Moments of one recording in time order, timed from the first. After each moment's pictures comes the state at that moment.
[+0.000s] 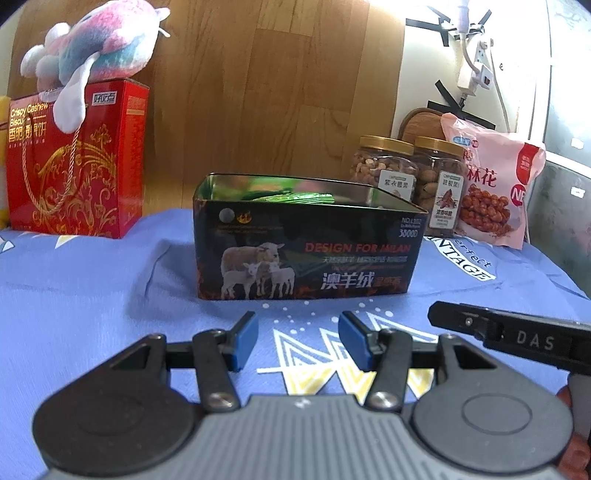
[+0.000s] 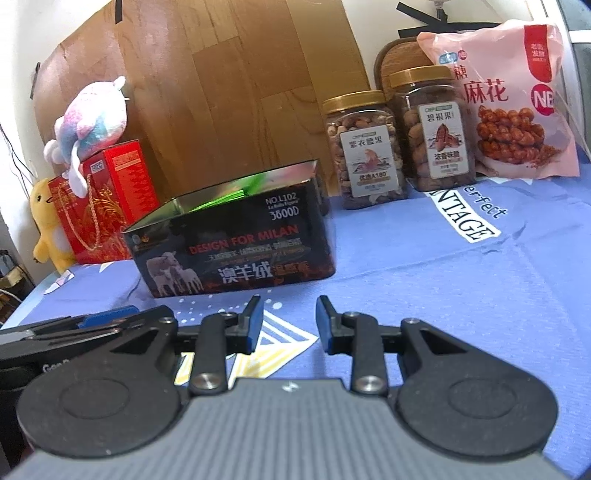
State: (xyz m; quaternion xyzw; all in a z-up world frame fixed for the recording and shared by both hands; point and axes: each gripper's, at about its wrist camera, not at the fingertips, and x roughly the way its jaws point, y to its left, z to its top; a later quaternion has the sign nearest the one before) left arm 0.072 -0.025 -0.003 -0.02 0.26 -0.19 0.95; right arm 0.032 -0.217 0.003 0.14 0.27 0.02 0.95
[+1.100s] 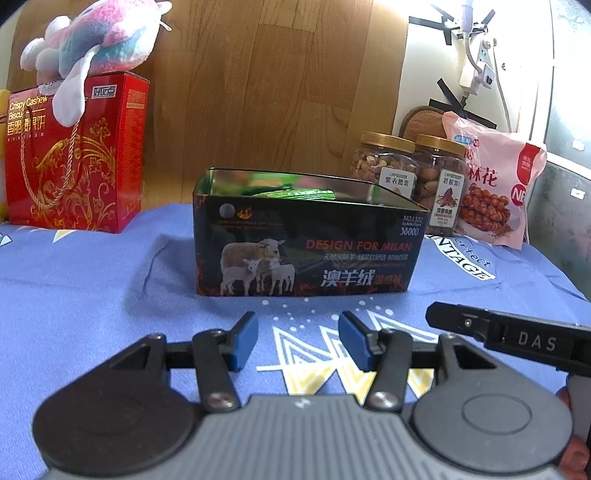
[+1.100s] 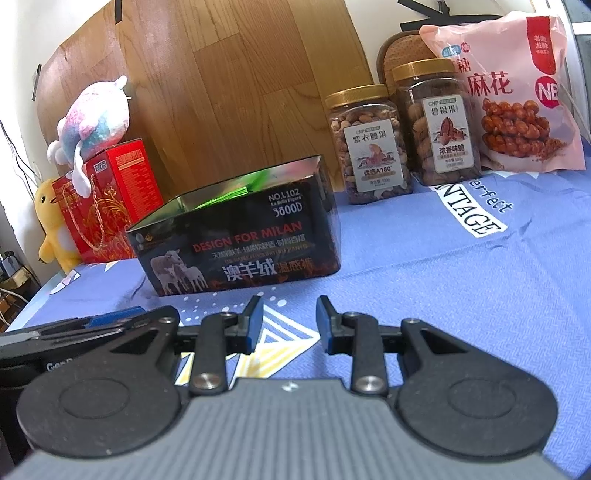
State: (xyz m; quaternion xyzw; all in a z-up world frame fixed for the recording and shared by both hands) left arm 0.075 -0.024 -0.004 -0.02 0.27 -0.19 0.94; right arm 0.035 -0.219 0.002 0.15 0.28 0.04 0.95
